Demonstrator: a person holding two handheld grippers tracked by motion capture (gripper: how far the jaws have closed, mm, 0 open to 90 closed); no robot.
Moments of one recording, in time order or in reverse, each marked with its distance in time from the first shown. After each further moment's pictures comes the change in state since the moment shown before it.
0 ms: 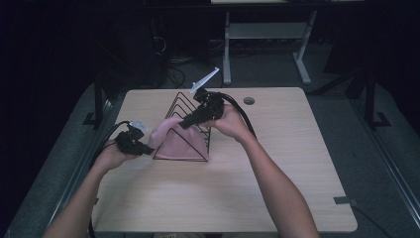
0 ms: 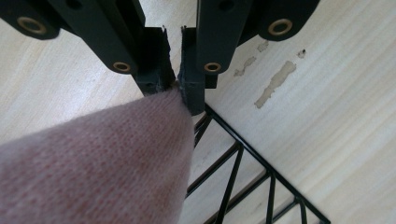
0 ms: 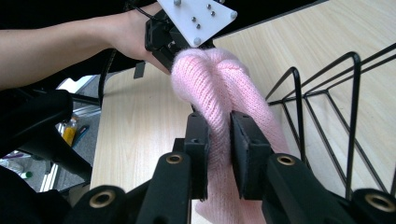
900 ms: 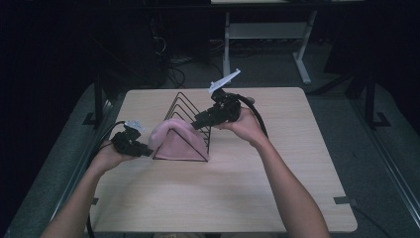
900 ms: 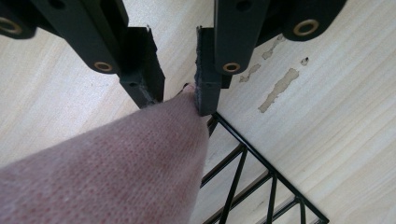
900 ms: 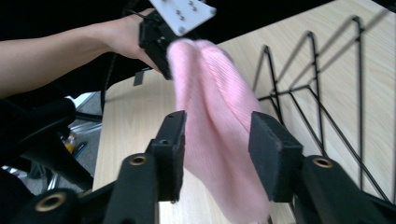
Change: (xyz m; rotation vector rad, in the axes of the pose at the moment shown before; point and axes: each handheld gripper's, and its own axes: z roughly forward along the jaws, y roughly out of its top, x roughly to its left) left arm -0.003 -0.003 -0.012 -0.034 -0.015 -0.009; right arm -0.001 -0.031 -0.034 -0.092 -0.026 0.036
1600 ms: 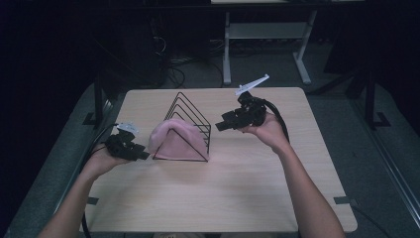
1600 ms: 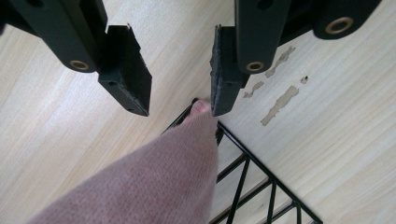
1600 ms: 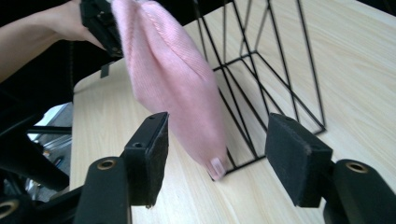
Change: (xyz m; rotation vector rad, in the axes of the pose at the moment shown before) left arm -0.007 -0.013 -0.017 -0.035 0.004 -0.004; right arm -0.013 -0.047 -0.047 -0.018 -0.132 0.114
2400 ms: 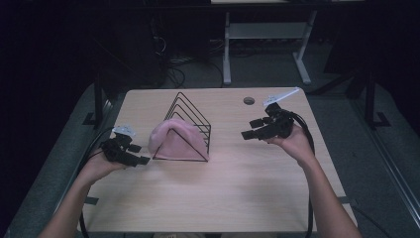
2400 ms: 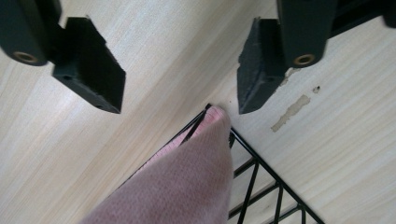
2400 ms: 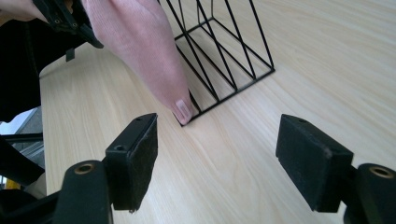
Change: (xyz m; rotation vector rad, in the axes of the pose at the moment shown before) left arm -0.009 -0.011 -0.005 -0.038 -0.018 -0.041; right arm -0.009 -0.059 -0.046 0.000 -0.124 0.081
